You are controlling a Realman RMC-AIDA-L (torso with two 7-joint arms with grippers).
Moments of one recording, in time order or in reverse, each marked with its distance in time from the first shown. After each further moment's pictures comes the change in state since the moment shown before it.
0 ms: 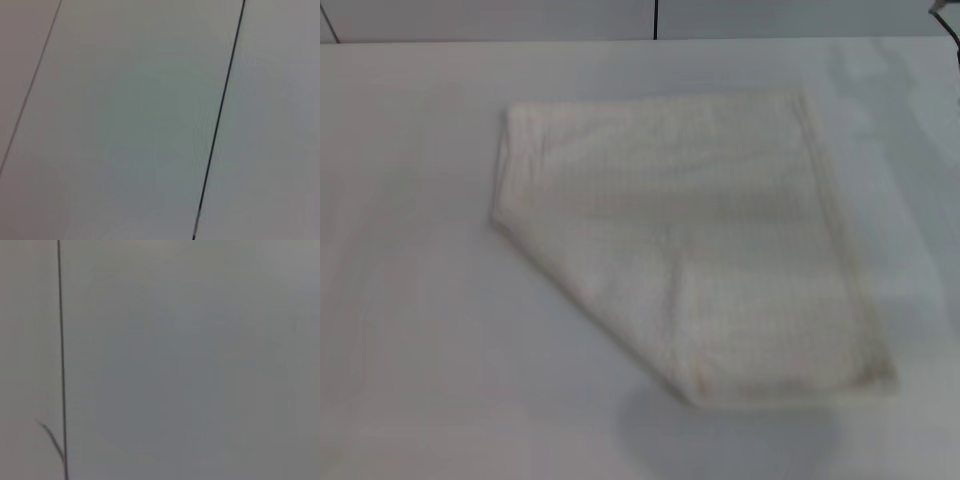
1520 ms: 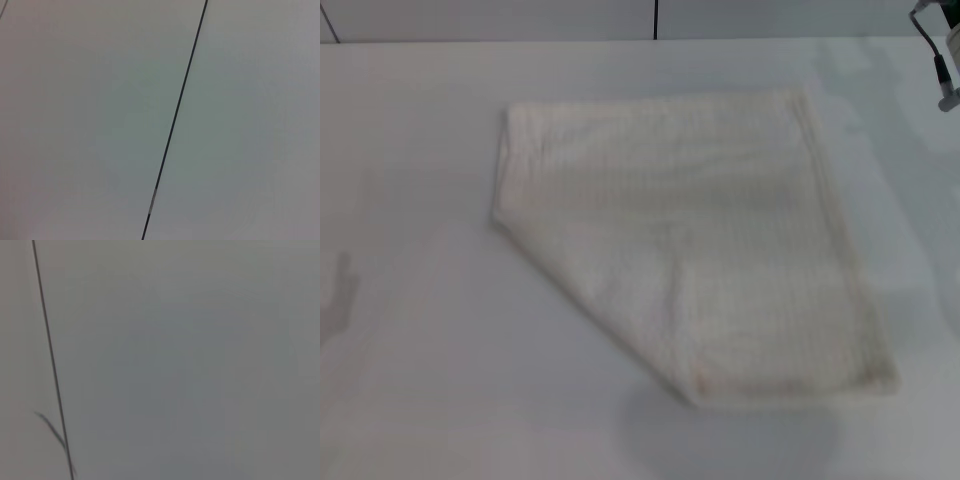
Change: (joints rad) left arm -0.005 0.000 0.094 -0.034 0.016 0.002 -0.008; right arm 0.025 0.000 -0.004 0.010 -0.009 0.077 0.115
